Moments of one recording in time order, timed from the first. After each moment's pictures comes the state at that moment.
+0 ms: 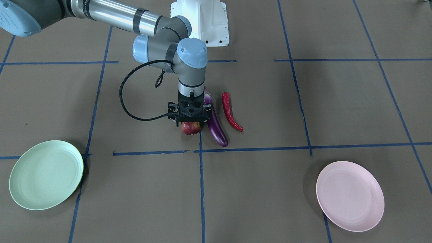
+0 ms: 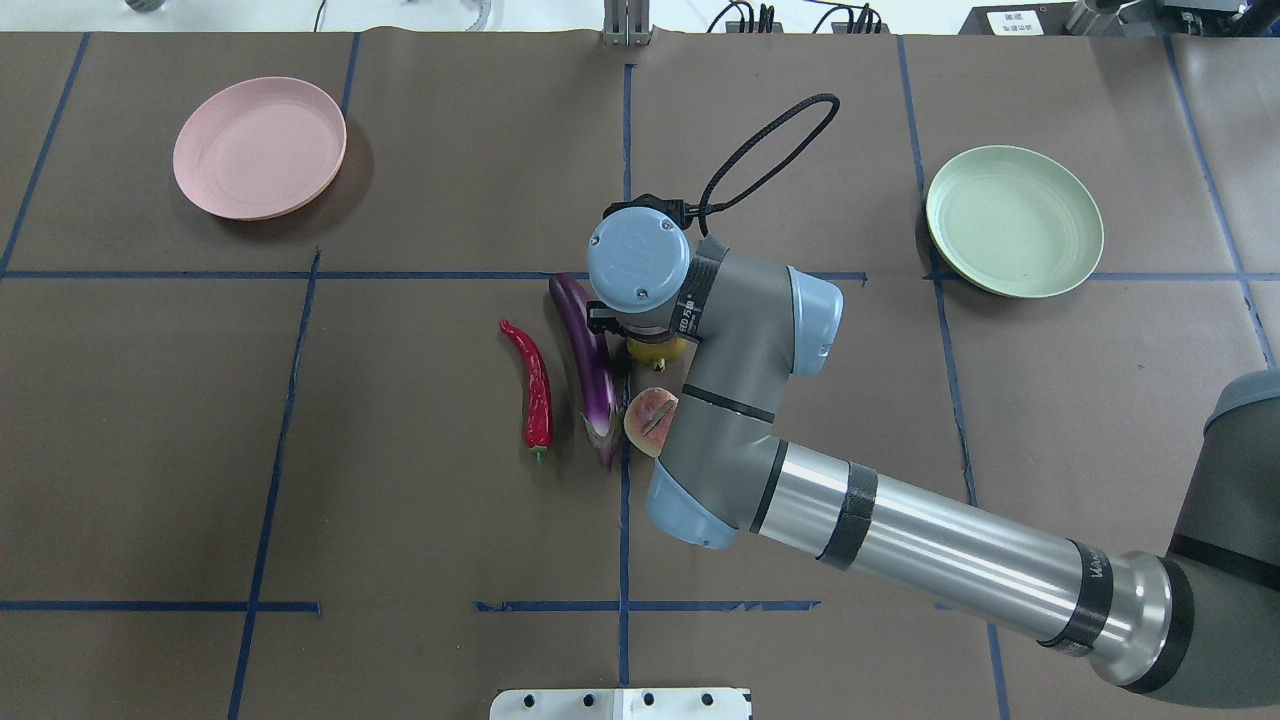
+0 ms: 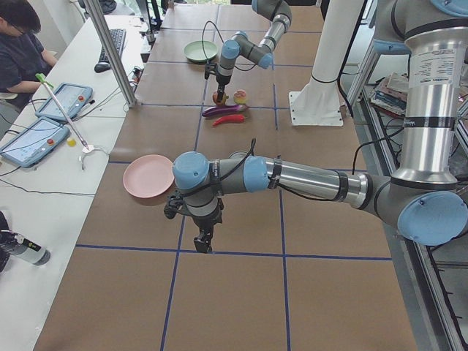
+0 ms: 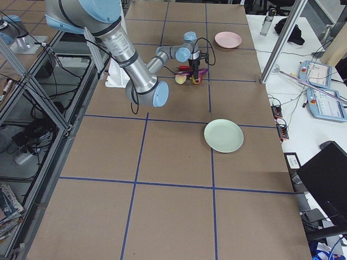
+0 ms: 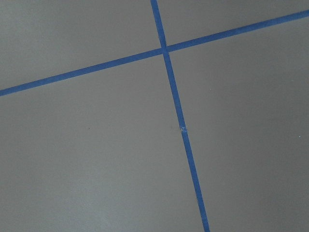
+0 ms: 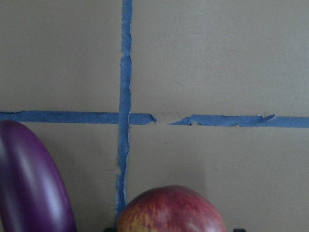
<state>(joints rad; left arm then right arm) -1.59 -1.55 -1.76 -1.27 -2.29 0.34 0.50 -0.71 1.36 -1.51 1.65 1.20</state>
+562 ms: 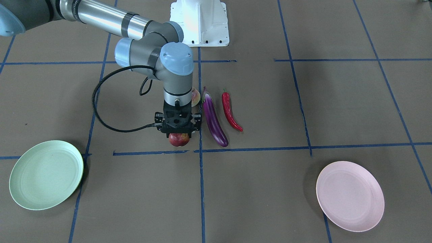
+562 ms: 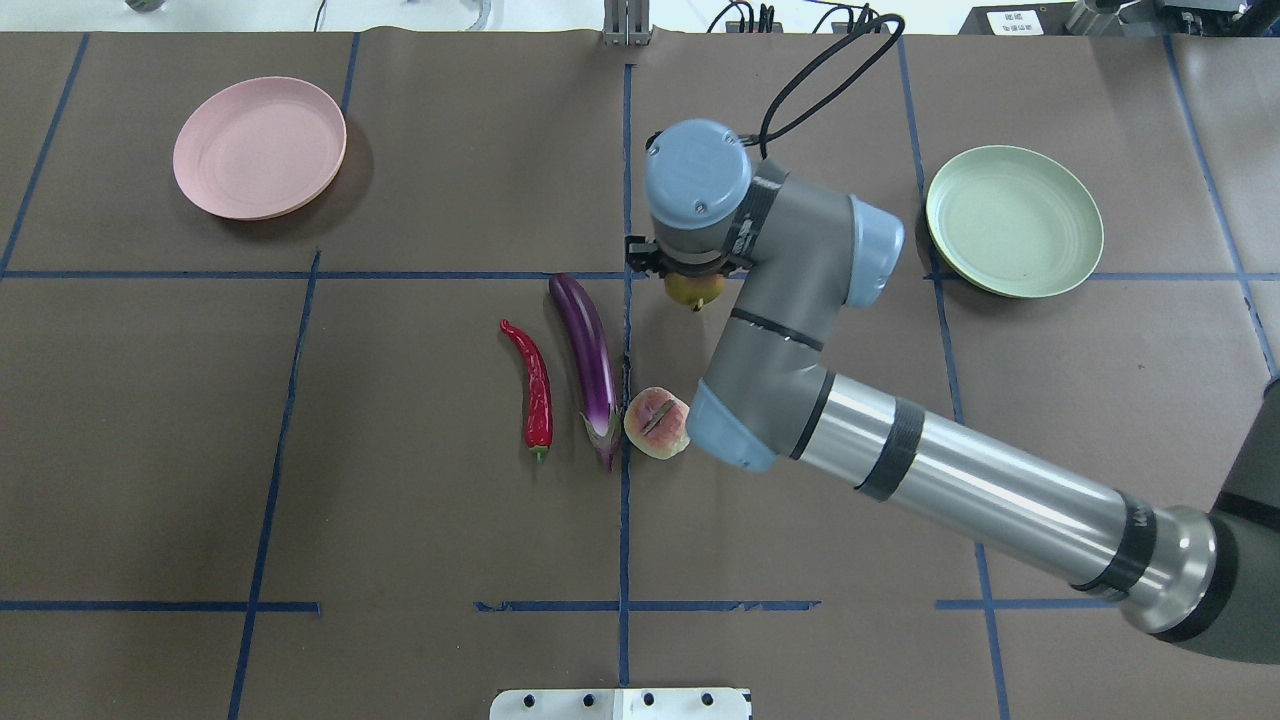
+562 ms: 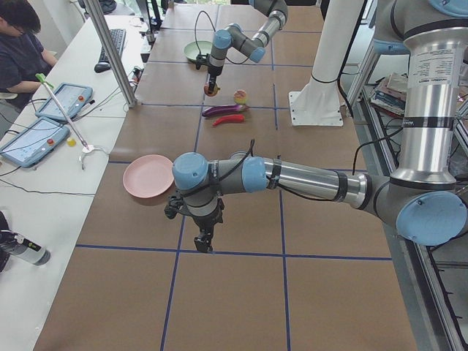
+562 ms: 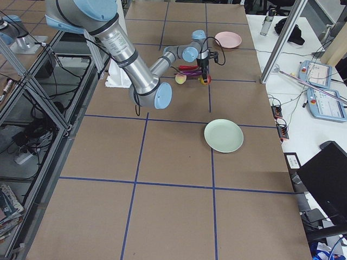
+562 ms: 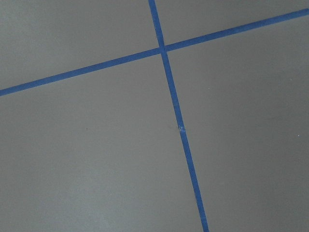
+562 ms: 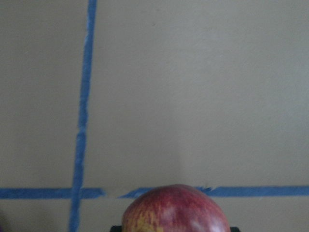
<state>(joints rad) -1.57 -1.55 -1.75 -1.27 -2.29 0.35 0.64 -0.76 1.41 -1.50 1.73 1.09</state>
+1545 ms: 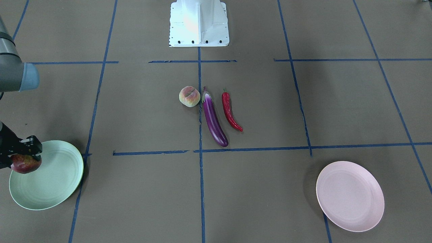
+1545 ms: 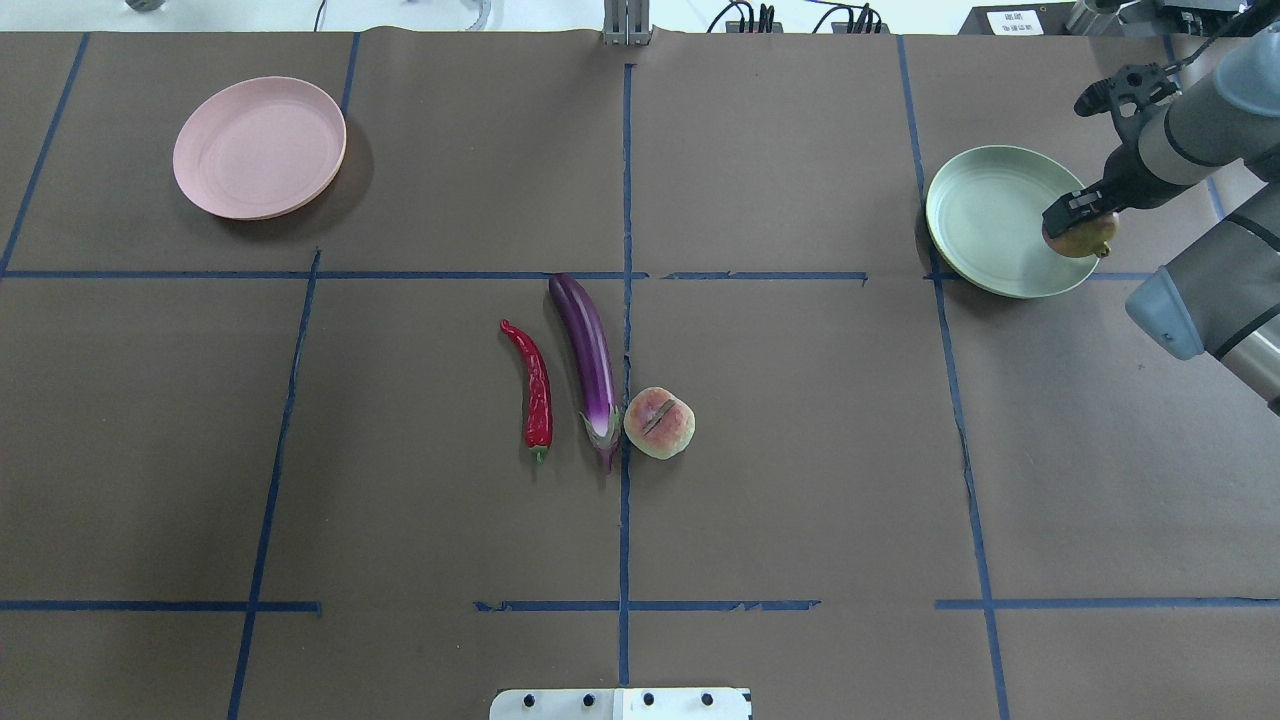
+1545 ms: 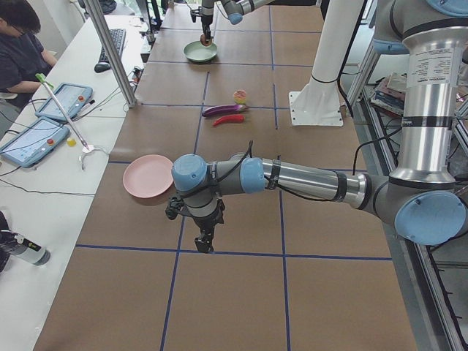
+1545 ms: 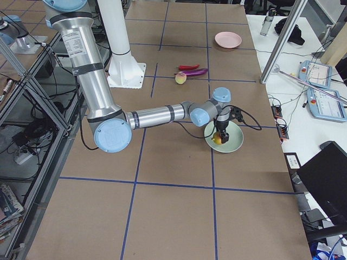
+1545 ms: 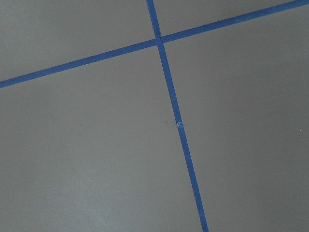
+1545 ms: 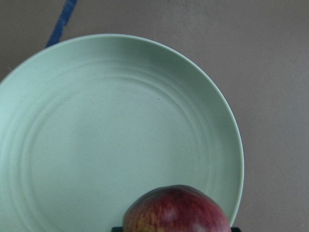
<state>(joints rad) -1.56 -1.55 -1.75 -1.27 -2.29 0.35 1.09 -1.29 1.41 -1.17 2.07 0.37</state>
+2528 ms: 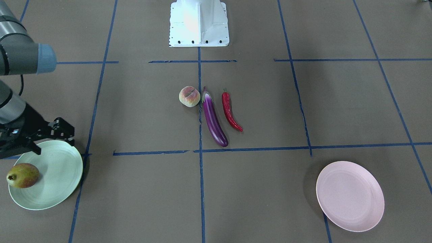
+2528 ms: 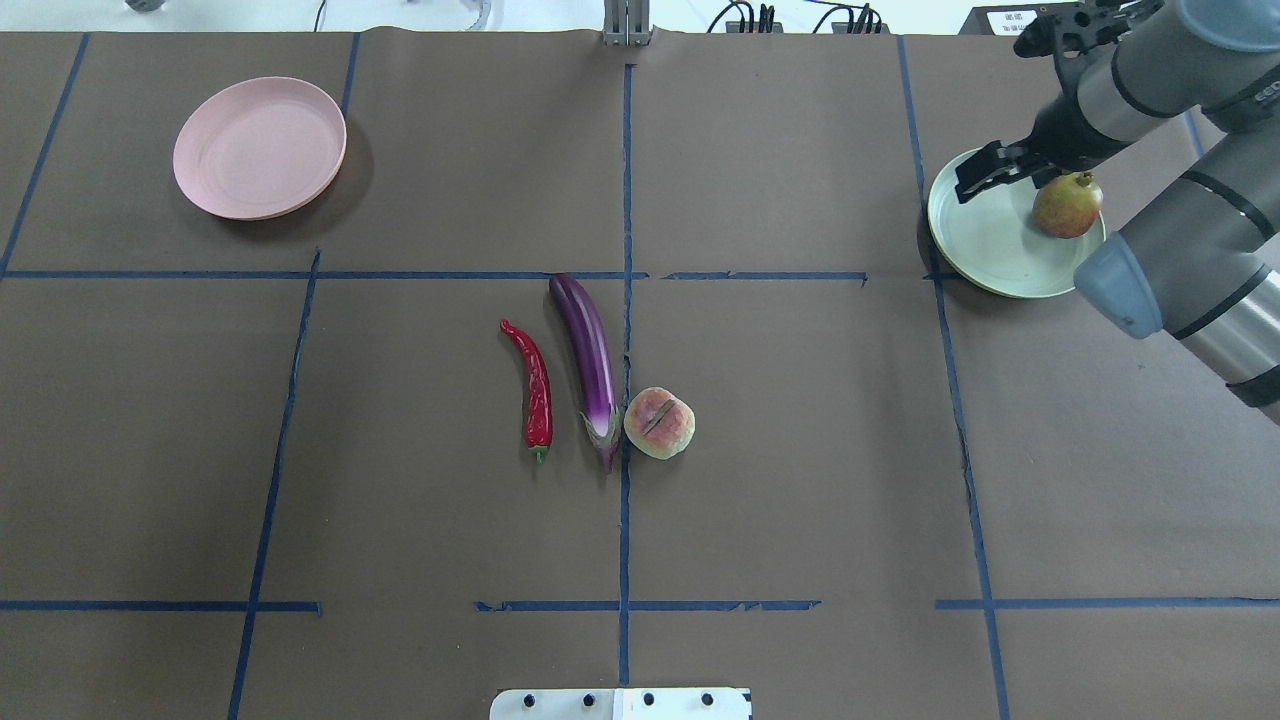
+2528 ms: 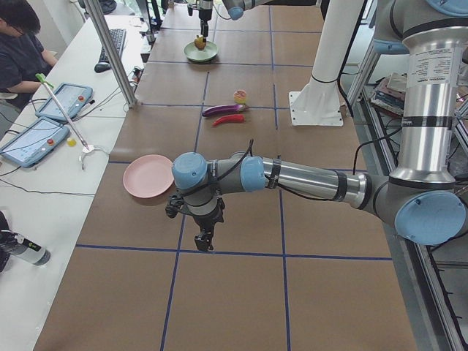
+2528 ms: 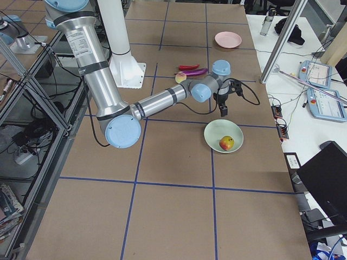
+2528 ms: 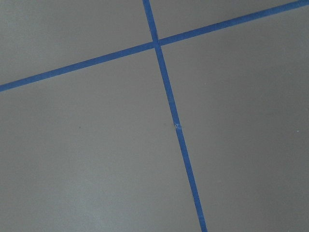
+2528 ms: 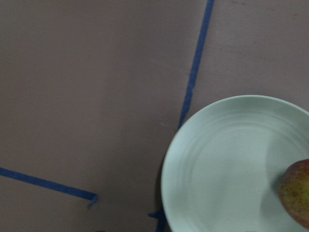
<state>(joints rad) -1.56 -1.55 -1.75 -1.27 -2.29 0.35 1.00 -1.17 1.68 -1.36 2.14 0.67</state>
